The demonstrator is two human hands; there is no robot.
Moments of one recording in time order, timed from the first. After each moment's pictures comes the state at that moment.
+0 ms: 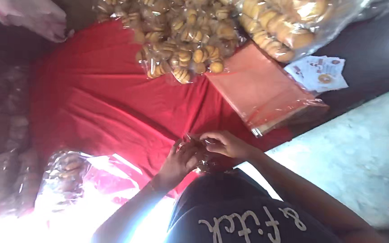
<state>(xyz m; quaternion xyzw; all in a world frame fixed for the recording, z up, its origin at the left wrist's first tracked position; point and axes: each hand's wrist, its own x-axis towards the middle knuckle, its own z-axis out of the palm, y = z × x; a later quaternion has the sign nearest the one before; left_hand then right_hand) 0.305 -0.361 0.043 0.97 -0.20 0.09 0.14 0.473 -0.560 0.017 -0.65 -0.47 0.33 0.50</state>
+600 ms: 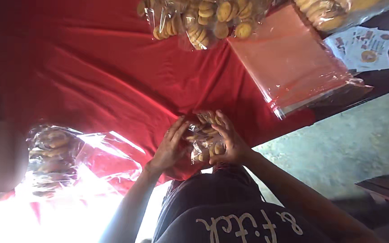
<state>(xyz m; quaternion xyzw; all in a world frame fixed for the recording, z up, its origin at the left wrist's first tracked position) 0.260 -0.317 -0.021 0.91 -0.02 0.09 0.41 0.389 -0.555 -0.057 -0.73 -0.47 0.12 0.49</state>
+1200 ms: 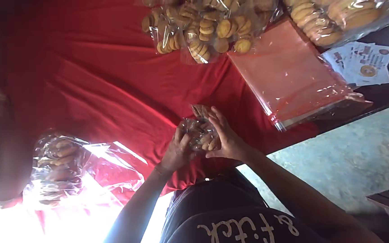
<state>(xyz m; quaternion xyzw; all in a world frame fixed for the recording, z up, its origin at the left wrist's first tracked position) 0.292 -0.327 -0.020 0.91 0.00 0.12 0.39 0.431 -0.522 -0.043 -0.73 -0.49 0.13 0.46</state>
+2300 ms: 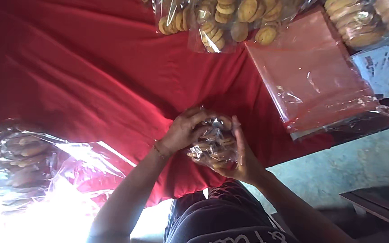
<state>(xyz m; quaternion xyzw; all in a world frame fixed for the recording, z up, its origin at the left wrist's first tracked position) 0.369 -0.297 -0.014 0.87 -0.09 0.08 0.48 0.404 -0.546 -0.045 -0.73 -0.44 0.15 0.51</state>
